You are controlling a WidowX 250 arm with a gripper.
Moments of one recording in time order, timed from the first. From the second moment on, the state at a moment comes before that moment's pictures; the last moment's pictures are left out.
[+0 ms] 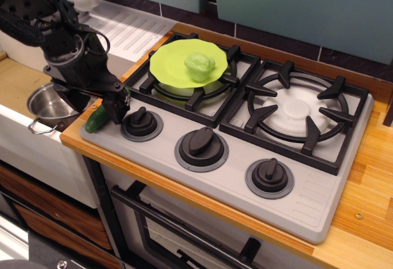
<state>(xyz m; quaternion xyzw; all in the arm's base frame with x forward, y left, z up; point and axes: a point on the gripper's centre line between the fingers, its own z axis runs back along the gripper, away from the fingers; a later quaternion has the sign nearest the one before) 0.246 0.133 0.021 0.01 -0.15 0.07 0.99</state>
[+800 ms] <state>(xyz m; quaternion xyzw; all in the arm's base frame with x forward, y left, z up) 0.248 0.127 0.018 0.00 -0.16 0.08 0.98</state>
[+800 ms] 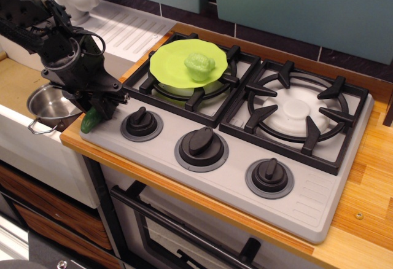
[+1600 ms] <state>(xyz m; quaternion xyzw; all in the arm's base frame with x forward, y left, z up) 0.261 0.162 0.041 -0.02 -0.14 0.04 0.99</state>
